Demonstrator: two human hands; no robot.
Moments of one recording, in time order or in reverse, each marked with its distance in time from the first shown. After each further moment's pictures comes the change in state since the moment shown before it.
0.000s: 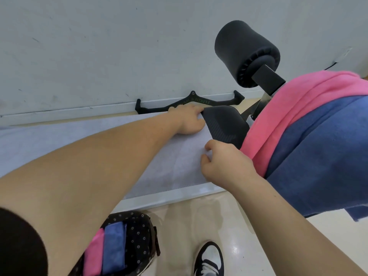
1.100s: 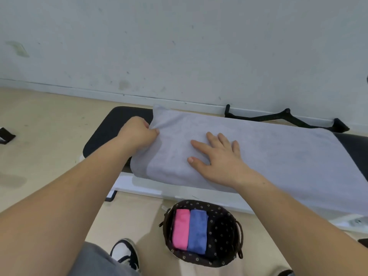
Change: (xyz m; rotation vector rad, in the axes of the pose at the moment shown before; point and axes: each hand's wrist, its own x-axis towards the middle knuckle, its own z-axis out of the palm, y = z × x) left_hand -0.343 -0.345 -0.026 -0.558 0.420 -0.851; right_hand -0.019 -0.286 0.126 -0.108 -0.262 -0.570
